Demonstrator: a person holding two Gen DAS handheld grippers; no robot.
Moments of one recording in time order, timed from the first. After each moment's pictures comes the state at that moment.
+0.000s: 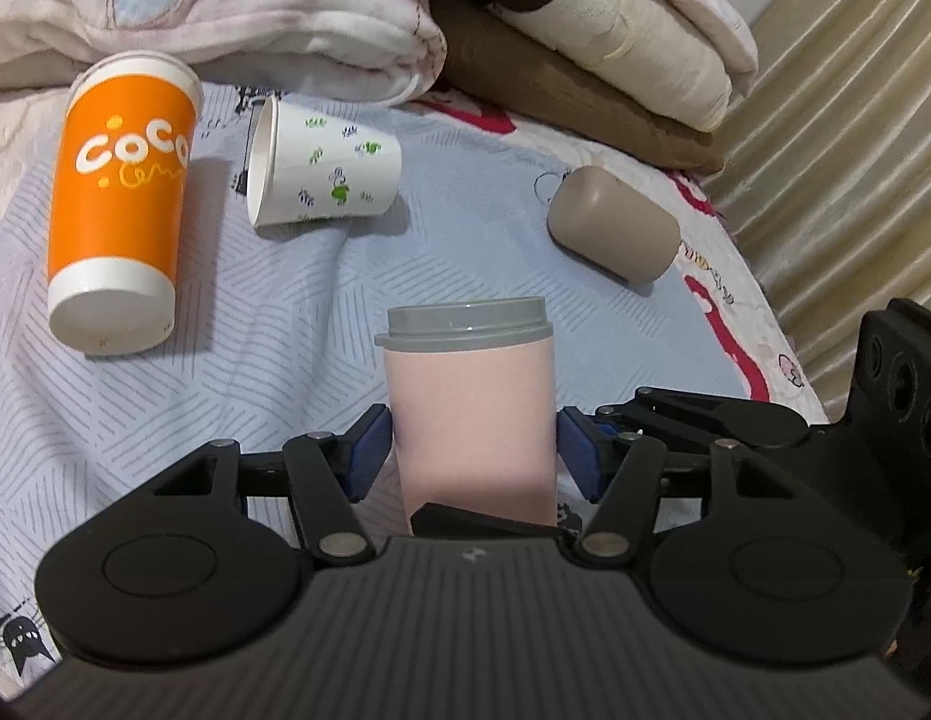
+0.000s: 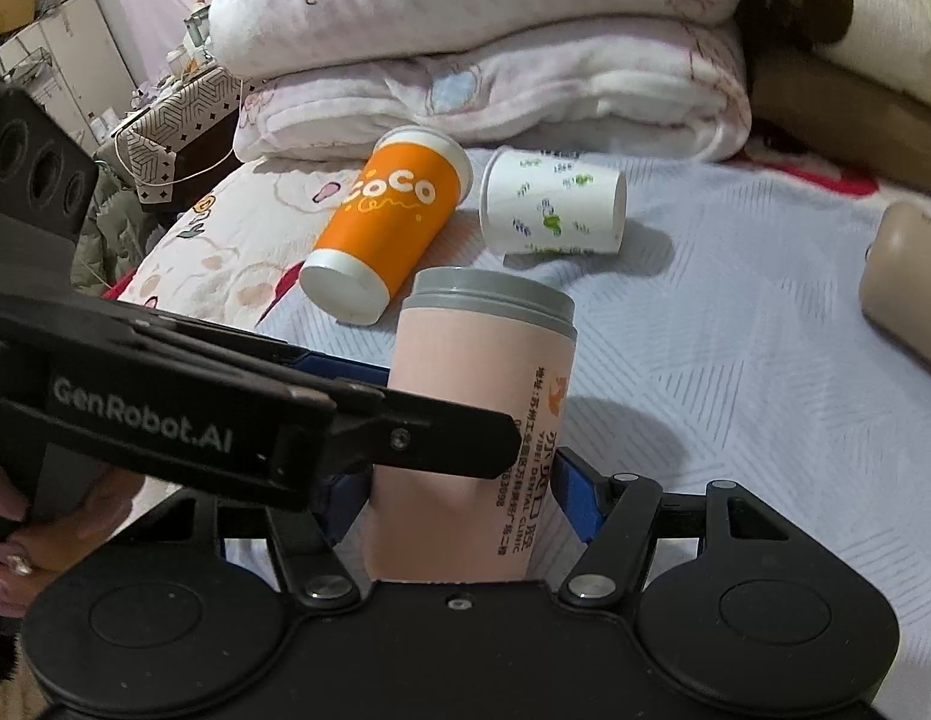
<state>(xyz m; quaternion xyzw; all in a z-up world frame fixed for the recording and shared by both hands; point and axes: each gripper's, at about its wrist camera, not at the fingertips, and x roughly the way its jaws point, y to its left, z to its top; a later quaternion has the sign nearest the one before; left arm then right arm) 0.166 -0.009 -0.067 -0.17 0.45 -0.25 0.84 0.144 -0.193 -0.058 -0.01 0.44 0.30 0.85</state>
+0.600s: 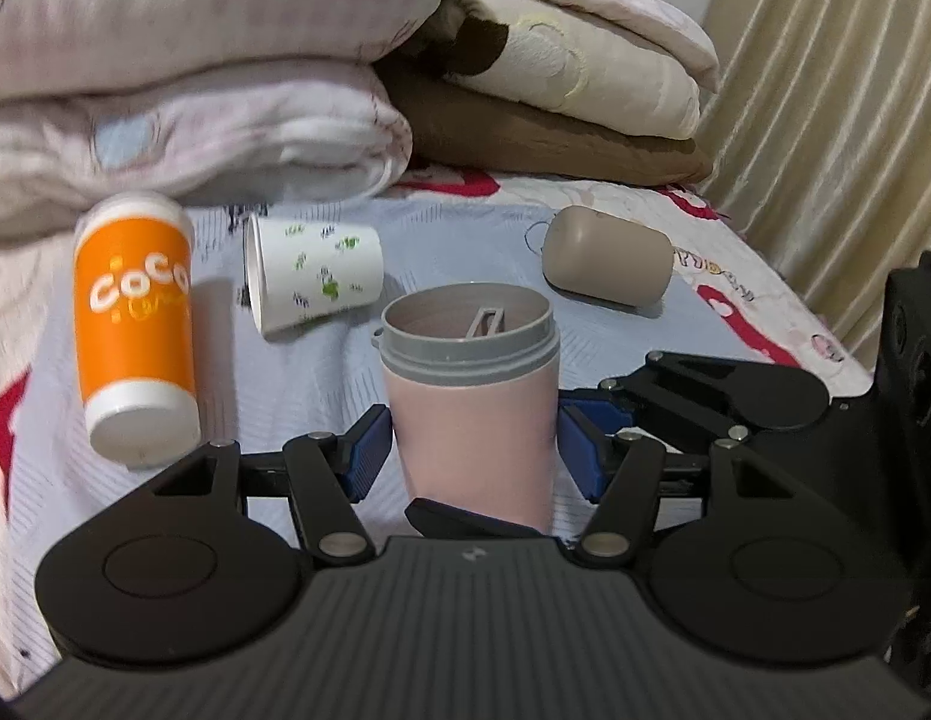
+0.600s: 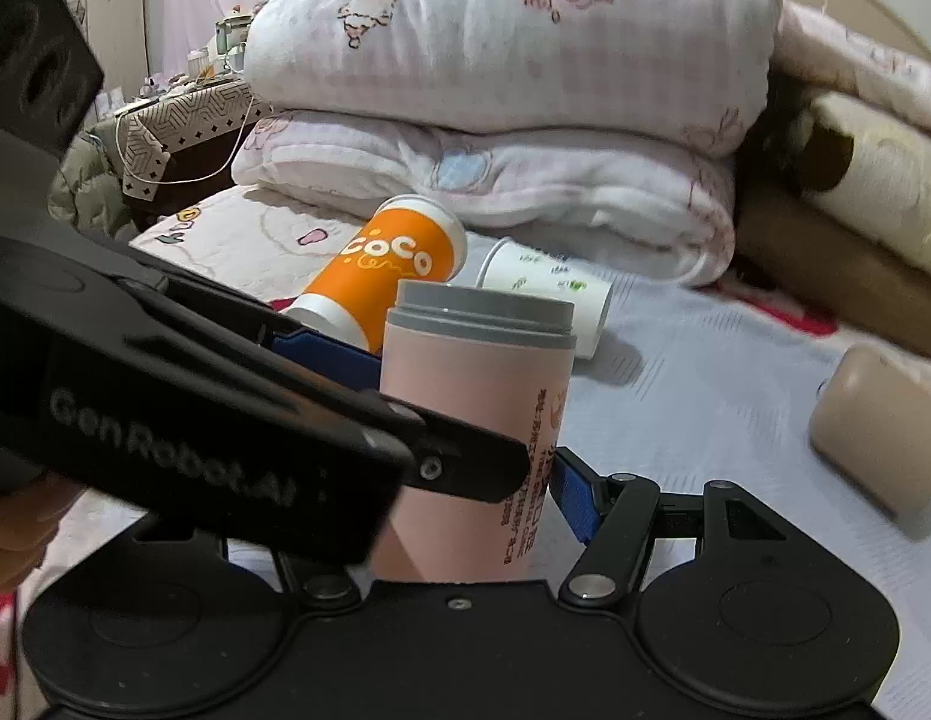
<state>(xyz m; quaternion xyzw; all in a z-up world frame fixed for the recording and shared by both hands) 0.147 -0.028 -0.047 -0.06 0.36 -0.24 0.90 0.125 -0.173 -0.051 -0.10 0.33 0.27 0.90</state>
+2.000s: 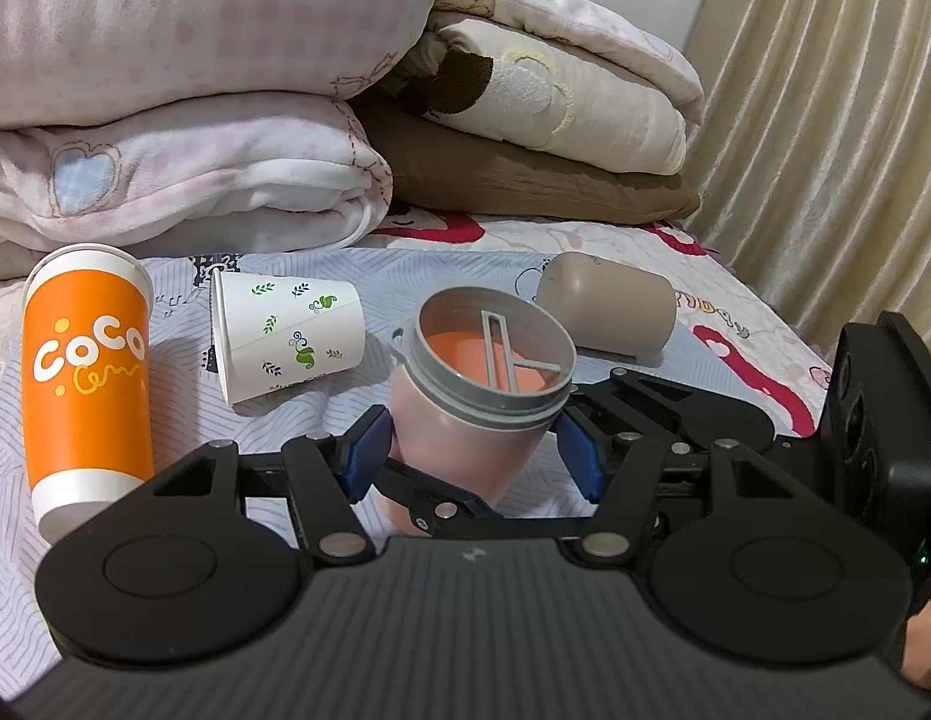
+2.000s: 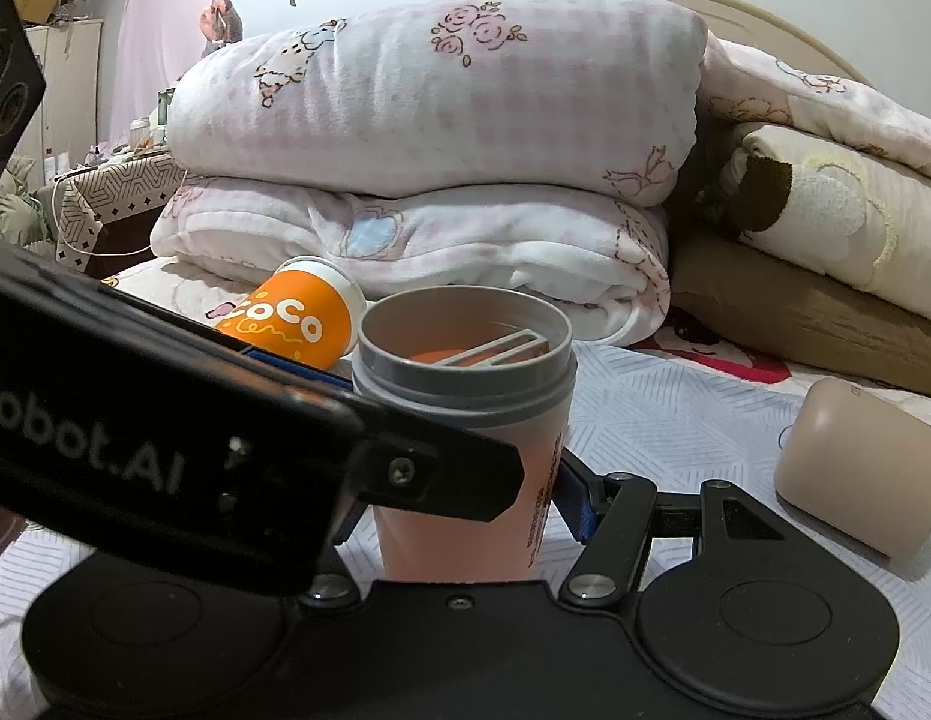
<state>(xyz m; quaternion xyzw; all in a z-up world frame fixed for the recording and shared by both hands) 0.180 -0.037 -0.058 -0.08 0.32 -0.26 0.91 0.163 -0.182 -0.079 -0.08 0.25 0.22 0.94</state>
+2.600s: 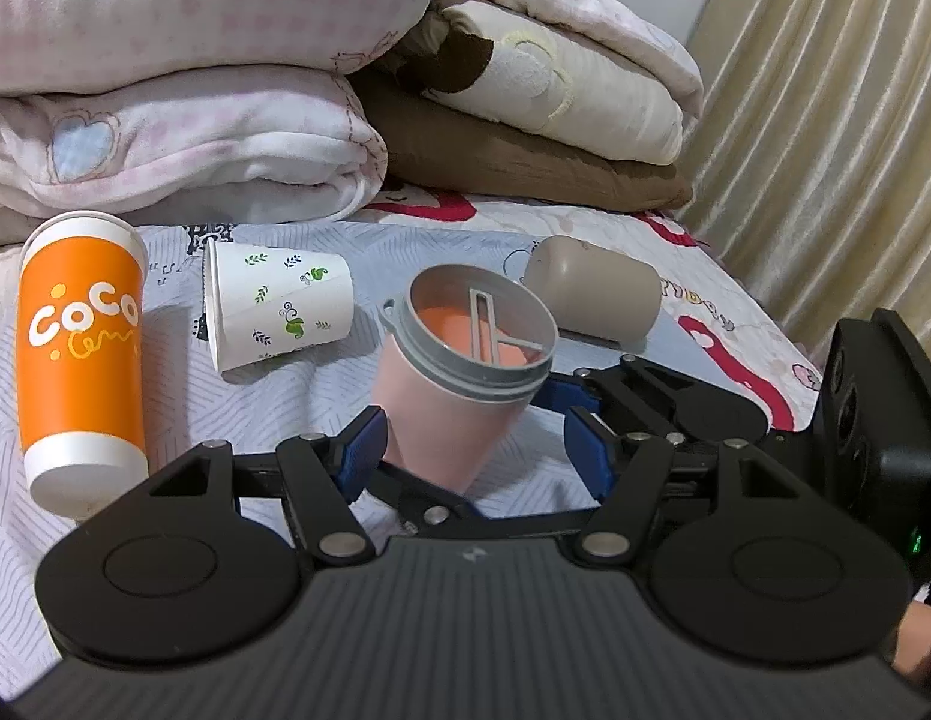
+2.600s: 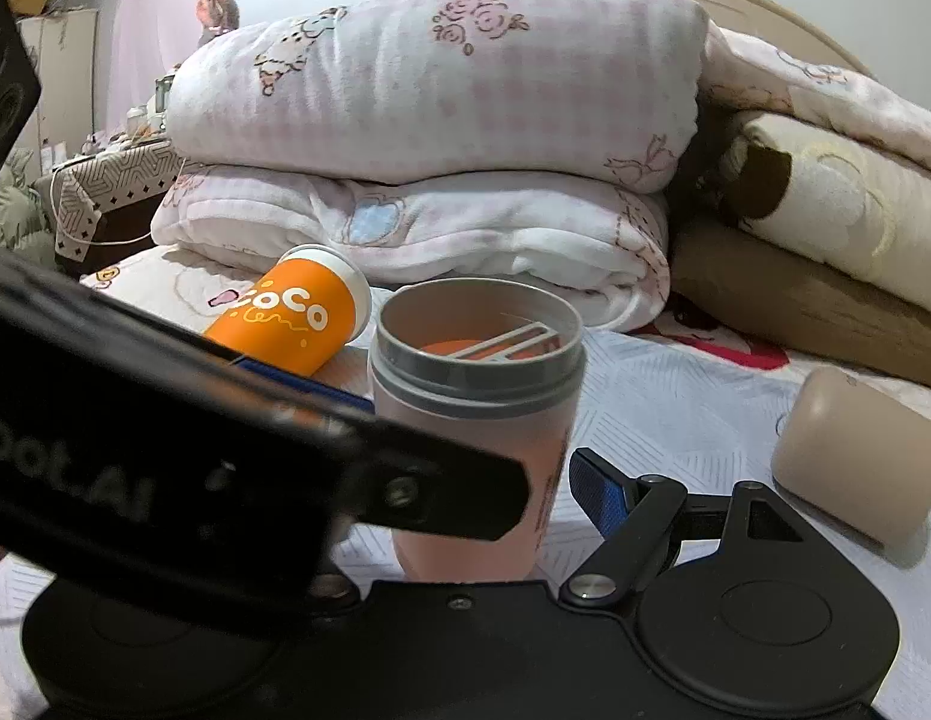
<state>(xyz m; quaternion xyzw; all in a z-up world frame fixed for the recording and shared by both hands) 0.174 -0.034 -0.052 -0.10 0.34 -0.27 0.89 0.161 -0.183 -0.074 -0.07 0.27 0.22 0.94</state>
